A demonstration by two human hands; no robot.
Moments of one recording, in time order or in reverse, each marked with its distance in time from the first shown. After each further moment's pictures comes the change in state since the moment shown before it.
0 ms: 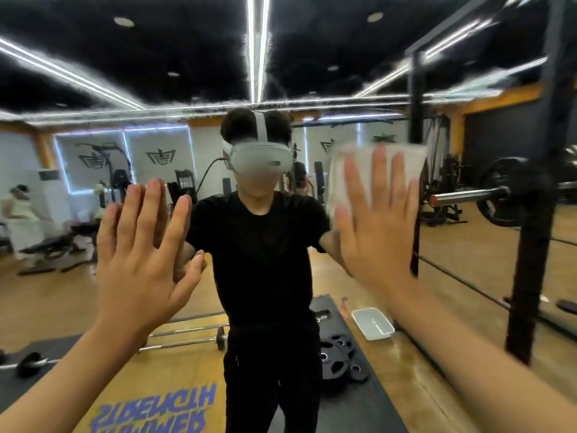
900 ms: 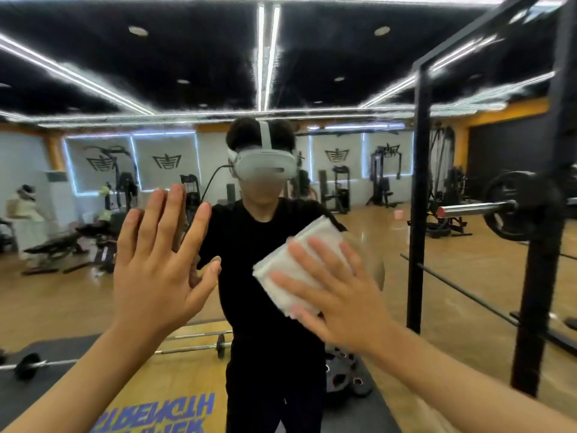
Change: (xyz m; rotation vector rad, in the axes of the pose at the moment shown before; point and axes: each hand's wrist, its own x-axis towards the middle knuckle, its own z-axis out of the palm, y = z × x) left_hand 0.001 -0.001 -0.002 0.003 0.026 -0.004; right_hand -0.057 -0.034 0.015 -0.021 -0.162 -0.588
